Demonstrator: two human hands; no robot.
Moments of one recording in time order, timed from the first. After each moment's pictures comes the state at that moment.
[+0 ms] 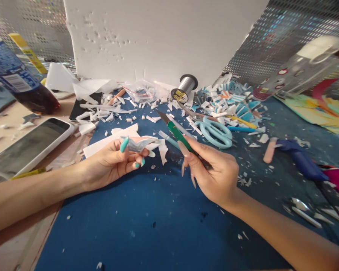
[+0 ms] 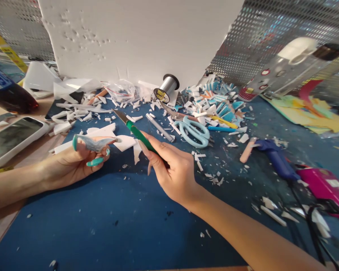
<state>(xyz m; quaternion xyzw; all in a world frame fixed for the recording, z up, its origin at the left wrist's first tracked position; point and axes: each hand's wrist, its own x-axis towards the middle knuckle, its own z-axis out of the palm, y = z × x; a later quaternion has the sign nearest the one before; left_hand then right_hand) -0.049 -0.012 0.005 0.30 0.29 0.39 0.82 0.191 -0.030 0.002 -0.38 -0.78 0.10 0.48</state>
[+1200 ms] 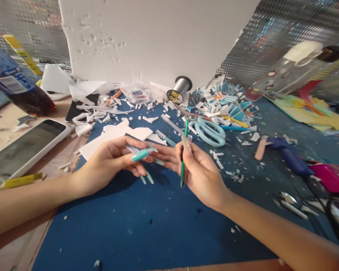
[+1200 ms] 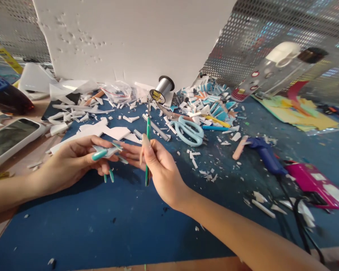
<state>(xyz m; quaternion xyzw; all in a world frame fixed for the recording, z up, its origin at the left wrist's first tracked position) -0.043 -0.019 -0.001 0.44 0.30 0.42 0.73 0.179 -0.036 0.002 -0.36 -0.58 0.59 0.44</state>
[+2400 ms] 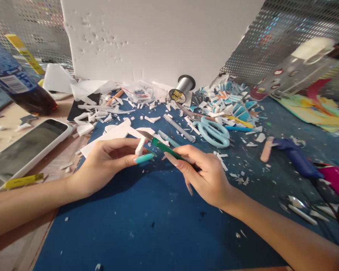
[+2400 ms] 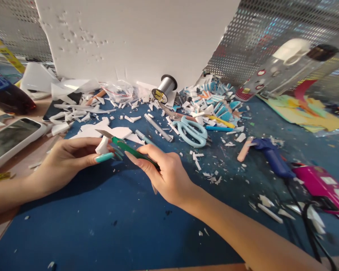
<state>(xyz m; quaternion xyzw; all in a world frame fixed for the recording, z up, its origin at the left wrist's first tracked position) -0.048 -0.018 0.000 0.60 0.40 0.45 0.52 0.192 -0.033 0.008 -0.38 -0.79 0.30 0.37</state>
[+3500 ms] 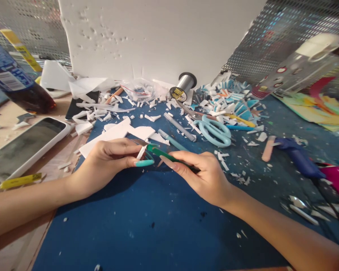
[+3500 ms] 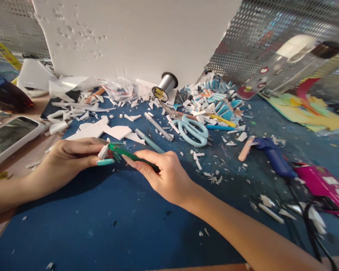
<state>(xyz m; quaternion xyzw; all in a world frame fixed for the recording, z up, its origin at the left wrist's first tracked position) -0.052 -0.016 -0.005 0.65 0.37 0.44 0.50 0.191 -0.028 0.008 -0.37 -0.82 0.27 0.36</state>
